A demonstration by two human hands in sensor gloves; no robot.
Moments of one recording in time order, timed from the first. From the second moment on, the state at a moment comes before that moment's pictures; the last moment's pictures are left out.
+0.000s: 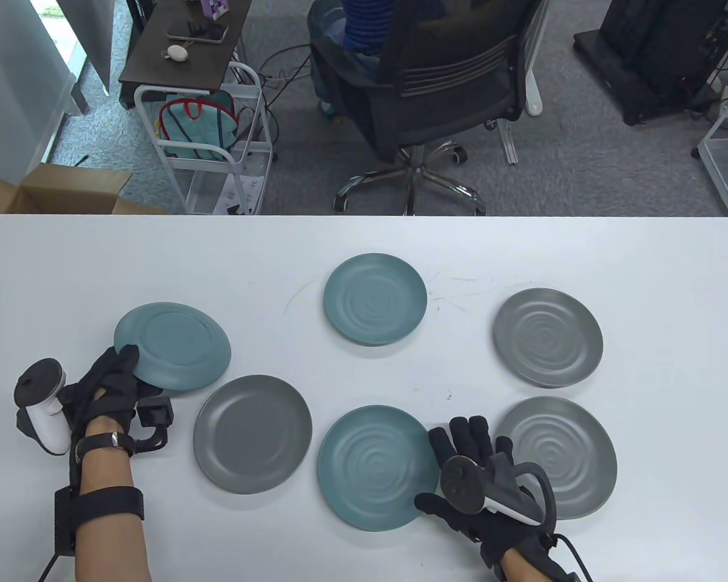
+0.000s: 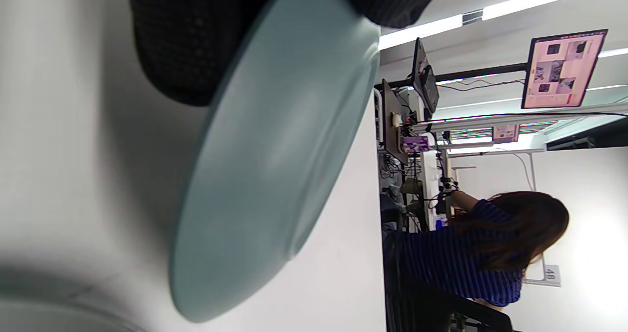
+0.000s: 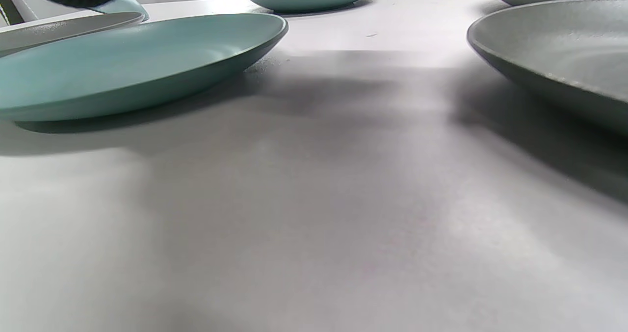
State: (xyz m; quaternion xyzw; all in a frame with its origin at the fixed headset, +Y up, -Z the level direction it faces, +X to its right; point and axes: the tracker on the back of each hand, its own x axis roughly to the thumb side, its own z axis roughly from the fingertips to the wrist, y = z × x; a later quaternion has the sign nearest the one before) left_hand -0.418 -0.763 -0.268 -0.04 0.30 0.63 0.72; right_hand 0.139 -0.766 -0.156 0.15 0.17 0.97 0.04
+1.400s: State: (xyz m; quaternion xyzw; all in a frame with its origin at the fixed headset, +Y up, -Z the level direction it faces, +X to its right) left_hand -0.411 -0.769 -0.281 -0.14 0.38 0.24 0.88; right_hand 0.139 -0.766 -0.157 0.15 0.17 0.97 0.04
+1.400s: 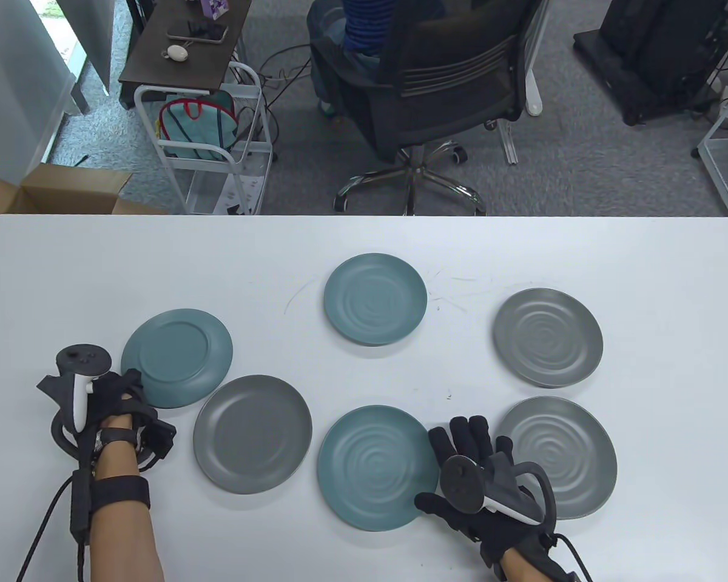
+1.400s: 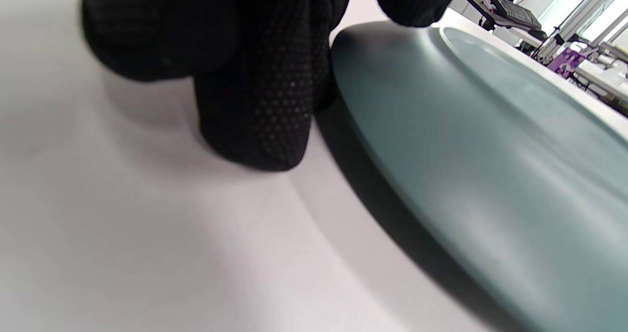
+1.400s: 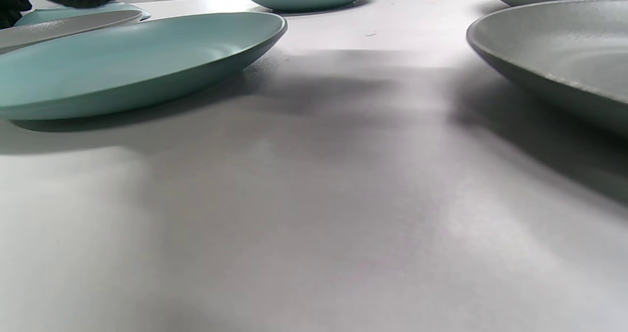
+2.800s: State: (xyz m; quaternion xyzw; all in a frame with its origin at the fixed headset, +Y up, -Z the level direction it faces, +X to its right) left_hand -0.259 -0.704 -0.197 -0.13 -0.01 0.05 0.99; right_hand 0.141 -0.764 -0.155 0.15 0.15 0.98 0.04
